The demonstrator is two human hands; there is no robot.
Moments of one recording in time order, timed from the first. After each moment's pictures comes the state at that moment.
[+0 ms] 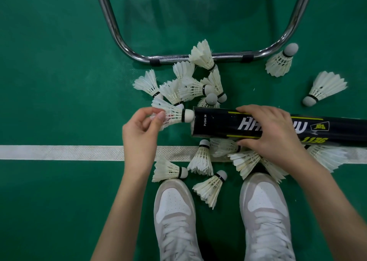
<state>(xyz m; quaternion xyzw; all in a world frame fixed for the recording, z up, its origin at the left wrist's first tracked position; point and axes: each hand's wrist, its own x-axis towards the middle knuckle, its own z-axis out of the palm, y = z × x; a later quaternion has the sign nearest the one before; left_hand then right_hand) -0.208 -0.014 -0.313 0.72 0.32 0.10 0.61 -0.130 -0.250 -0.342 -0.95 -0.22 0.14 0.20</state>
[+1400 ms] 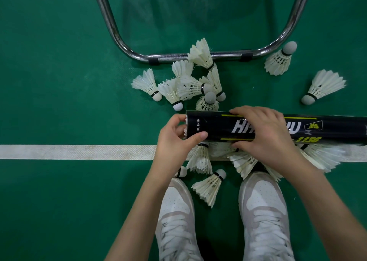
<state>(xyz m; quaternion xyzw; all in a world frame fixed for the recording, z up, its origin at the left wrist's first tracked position) -0.205 -0.053 -0.323 0.69 0.25 -0.07 0.68 -0.138 -0.244 -0.343 -0.94 -0.24 0.13 0.21</state>
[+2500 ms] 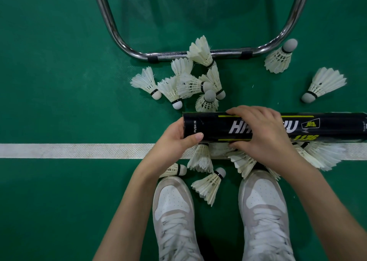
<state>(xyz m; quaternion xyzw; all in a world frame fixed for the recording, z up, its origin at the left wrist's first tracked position) -0.202 -0.038 -0.332 0.65 0.16 -0.21 0.71 -0.141 -0.244 -0.347 -0.93 -0.26 0.12 0.22</state>
